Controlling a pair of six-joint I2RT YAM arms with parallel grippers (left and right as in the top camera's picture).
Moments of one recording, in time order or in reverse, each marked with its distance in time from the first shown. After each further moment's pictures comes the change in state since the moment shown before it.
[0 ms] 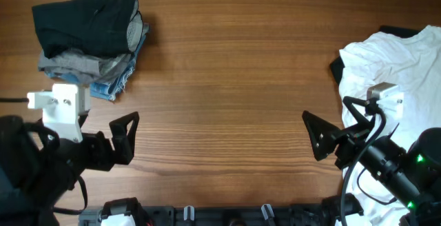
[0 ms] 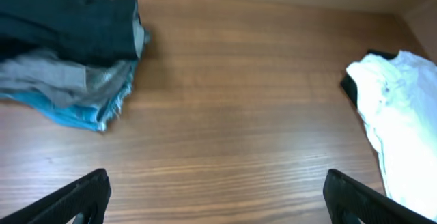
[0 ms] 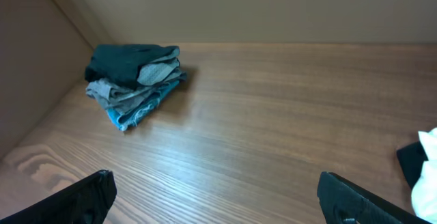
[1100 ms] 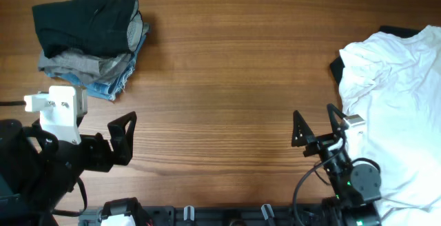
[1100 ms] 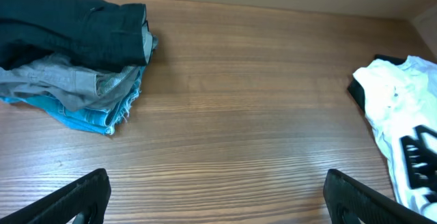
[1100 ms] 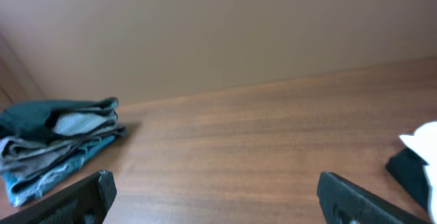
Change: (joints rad) left arm 0.000 -0.012 -0.004 0.005 -0.022 0.000; right arm 0.000 -0.640 -1.167 0.936 0.220 0.120
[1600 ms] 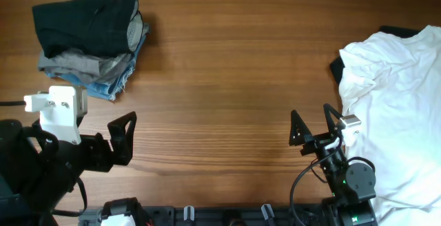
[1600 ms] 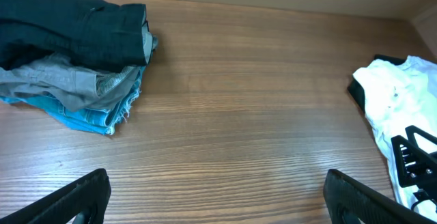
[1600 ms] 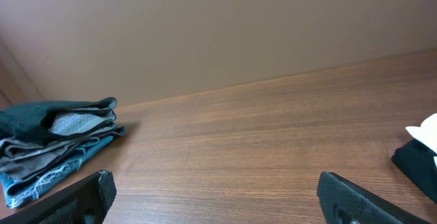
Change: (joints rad) left arm 0.000 0.000 0.000 0.000 0.000 0.000; right arm 0.000 0.002 -0.061 0.072 0.003 0.019
